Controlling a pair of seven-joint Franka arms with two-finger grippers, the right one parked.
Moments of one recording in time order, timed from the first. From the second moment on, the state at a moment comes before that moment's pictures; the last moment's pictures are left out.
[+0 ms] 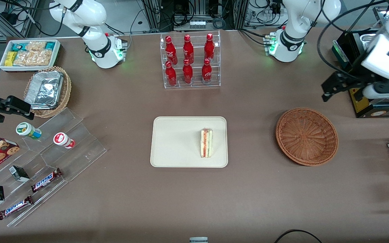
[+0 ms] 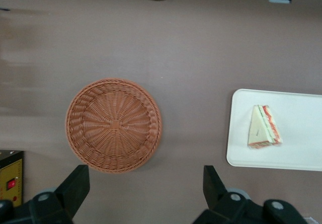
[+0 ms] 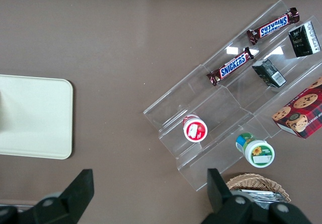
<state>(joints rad) -0.64 0.00 0.48 -1.49 -0.02 1.60 -0.24</state>
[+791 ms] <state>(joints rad) -0.09 -0.01 -0.07 -1.48 -0.03 1.36 -0.23</state>
